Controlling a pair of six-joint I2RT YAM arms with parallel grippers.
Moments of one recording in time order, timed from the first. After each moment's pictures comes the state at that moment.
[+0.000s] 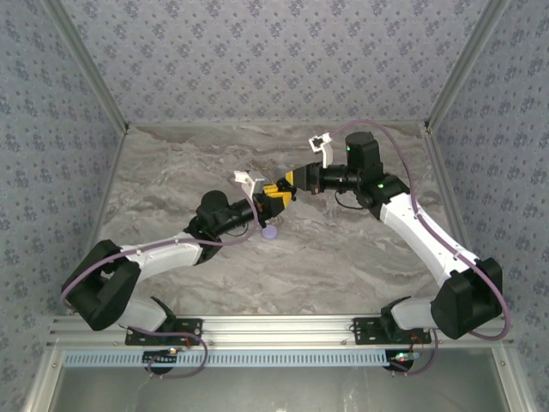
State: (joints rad) left arm -0.73 1.41 0.63 0.85 0.38 -0.39; right arm 0.43 1.34 1.15 -0.24 -0.75 0.38
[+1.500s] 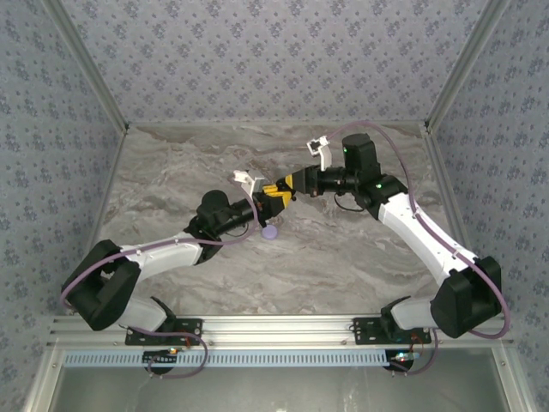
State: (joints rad) left arm -0.73 1.41 0.64 0.83 0.37 -0.42; right arm 0.44 1.34 1.15 -0.29 -0.72 0.33
